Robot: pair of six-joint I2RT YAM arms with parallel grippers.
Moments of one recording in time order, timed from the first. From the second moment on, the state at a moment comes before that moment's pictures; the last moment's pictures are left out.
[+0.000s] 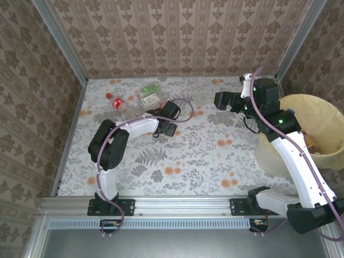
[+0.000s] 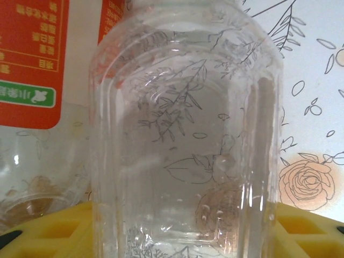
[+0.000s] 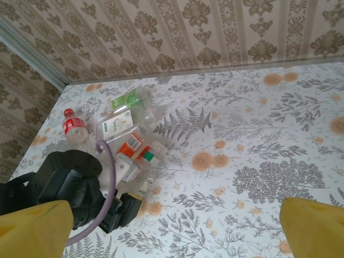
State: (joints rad) left arm -0.71 1.93 1.30 -0.52 -0.23 -0.19; right arm 0.25 1.13 1.34 -0.70 -0.11 0.32
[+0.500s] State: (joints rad) left arm -0.71 1.53 1.13 -0.34 -0.11 -0.20; right arm 0.25 1.21 1.34 -0.63 -0.12 0.43
